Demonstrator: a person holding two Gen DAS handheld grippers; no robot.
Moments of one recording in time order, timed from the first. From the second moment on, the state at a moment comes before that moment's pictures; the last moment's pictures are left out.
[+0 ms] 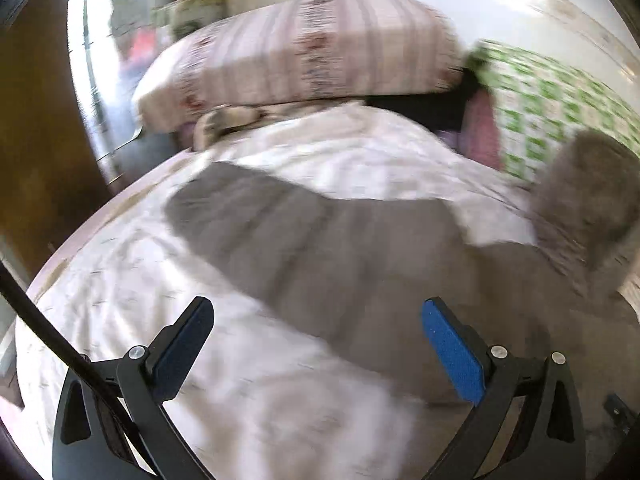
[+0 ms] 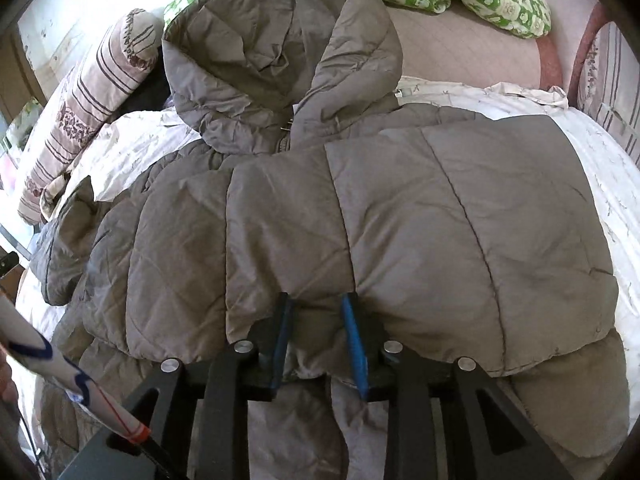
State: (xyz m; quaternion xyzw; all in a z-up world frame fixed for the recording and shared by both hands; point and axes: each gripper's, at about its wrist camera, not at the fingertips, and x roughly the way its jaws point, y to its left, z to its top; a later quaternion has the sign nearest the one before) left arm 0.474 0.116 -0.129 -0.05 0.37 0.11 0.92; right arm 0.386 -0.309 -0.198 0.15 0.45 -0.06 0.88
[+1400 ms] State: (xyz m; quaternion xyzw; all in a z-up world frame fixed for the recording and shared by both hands) left arm 0.576 0.298 -0.199 -0.34 0.35 0.12 0.86; right arm 0.394 -0.300 -0.202 0.14 0.44 -0.04 0.89
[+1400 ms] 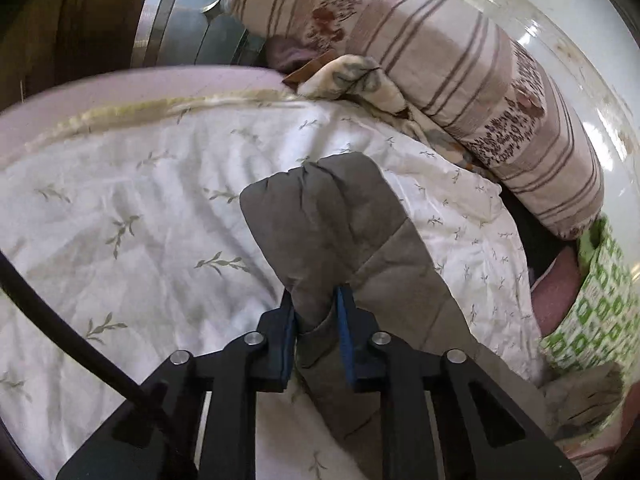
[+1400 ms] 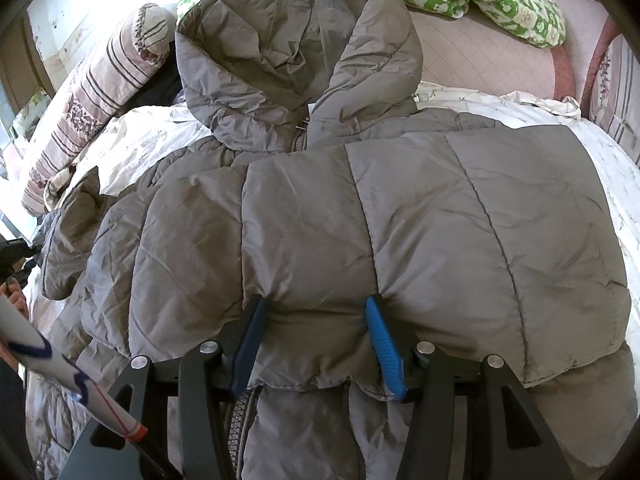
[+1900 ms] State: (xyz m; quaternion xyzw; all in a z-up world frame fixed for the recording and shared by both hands) left arm 0.493 0.105 -0.023 -0.20 0.23 -0.09 0.95; right arm 0.355 -0.358 -0.156 0.26 0.34 -0.10 0.90
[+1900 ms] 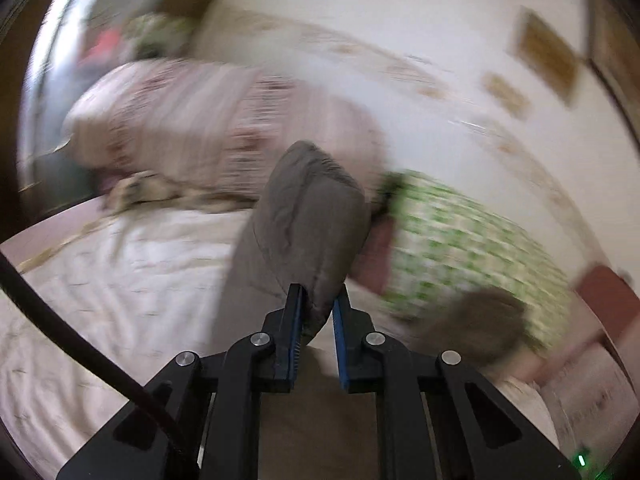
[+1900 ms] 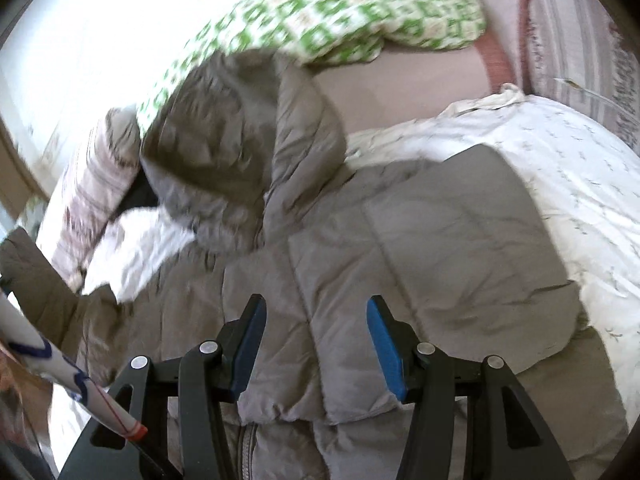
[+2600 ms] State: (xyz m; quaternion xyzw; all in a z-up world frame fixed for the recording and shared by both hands) left arm 0.417 -0.167 -0.168 0.04 0.46 -0.25 0.85; right arm 0.337 -0.411 -0.165 0.43 0.31 -0.04 0.85
